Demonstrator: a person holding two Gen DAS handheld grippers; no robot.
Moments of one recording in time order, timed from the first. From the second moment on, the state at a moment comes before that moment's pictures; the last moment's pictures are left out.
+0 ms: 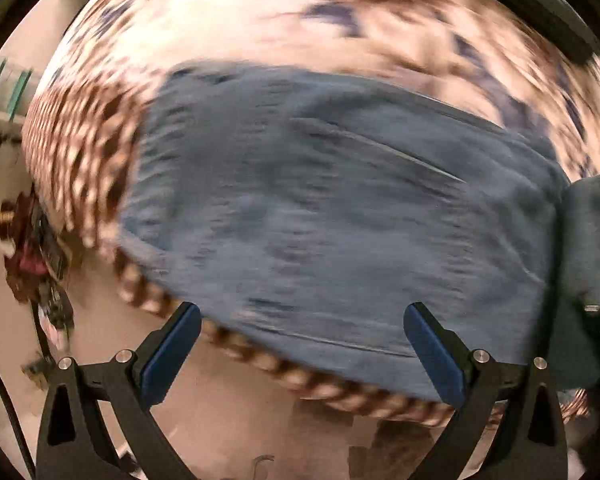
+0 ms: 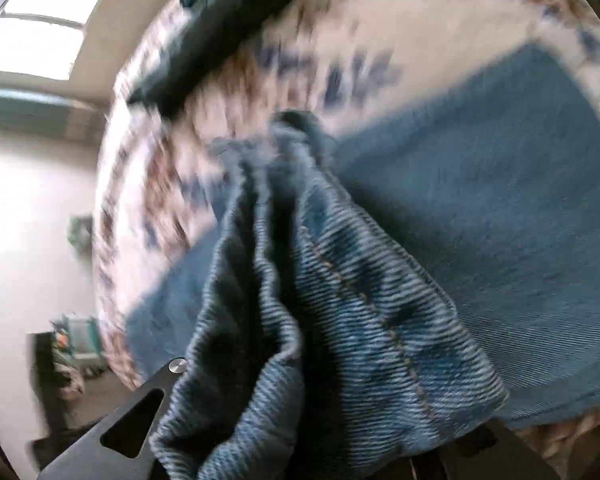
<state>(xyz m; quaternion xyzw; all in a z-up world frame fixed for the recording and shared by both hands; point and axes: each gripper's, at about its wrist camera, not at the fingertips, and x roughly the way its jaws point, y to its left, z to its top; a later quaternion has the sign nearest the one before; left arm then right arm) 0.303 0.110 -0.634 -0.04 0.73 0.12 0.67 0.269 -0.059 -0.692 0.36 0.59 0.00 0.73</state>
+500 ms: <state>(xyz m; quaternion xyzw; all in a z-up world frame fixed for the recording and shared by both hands) 0.338 0.065 -0.640 -0.21 0.72 -0.07 0.66 0.270 -0.127 -0.620 0.32 0.63 0.01 0.71</state>
